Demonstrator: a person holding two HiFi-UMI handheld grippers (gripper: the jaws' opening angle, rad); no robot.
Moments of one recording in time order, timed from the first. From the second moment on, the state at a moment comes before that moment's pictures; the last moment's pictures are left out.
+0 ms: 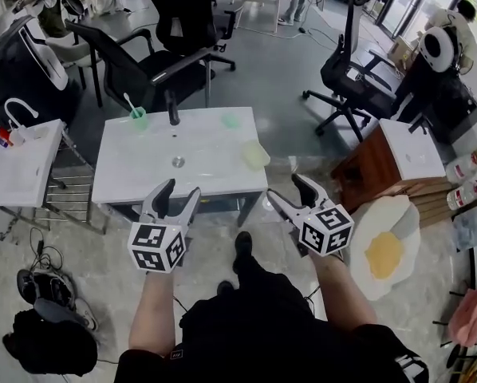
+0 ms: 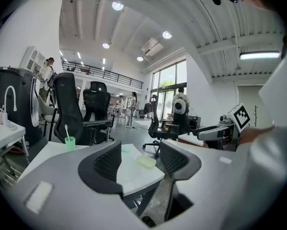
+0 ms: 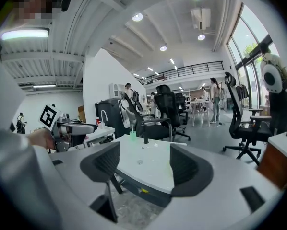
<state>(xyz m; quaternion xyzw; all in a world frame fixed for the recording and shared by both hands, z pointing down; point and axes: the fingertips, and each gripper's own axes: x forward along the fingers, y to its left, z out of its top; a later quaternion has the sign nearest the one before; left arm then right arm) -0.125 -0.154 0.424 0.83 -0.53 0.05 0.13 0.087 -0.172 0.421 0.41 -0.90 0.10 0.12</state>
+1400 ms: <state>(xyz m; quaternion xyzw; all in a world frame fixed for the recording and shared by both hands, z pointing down) -0.136 -0.394 0.477 0.84 -0.51 0.11 0.16 0.048 -0.402 0.547 0.37 -0.88 0.18 0.25</state>
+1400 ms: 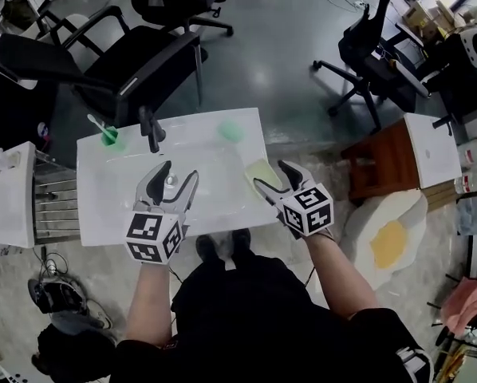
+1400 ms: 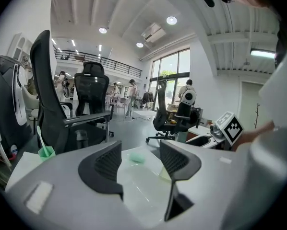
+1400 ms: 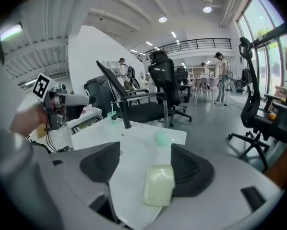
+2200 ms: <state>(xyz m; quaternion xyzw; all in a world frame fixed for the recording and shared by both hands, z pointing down) -0.159 -0.389 0.497 0.88 -0.44 0.11 0.17 0.031 -0.389 0.649 0.43 -0.80 0.21 0.37</state>
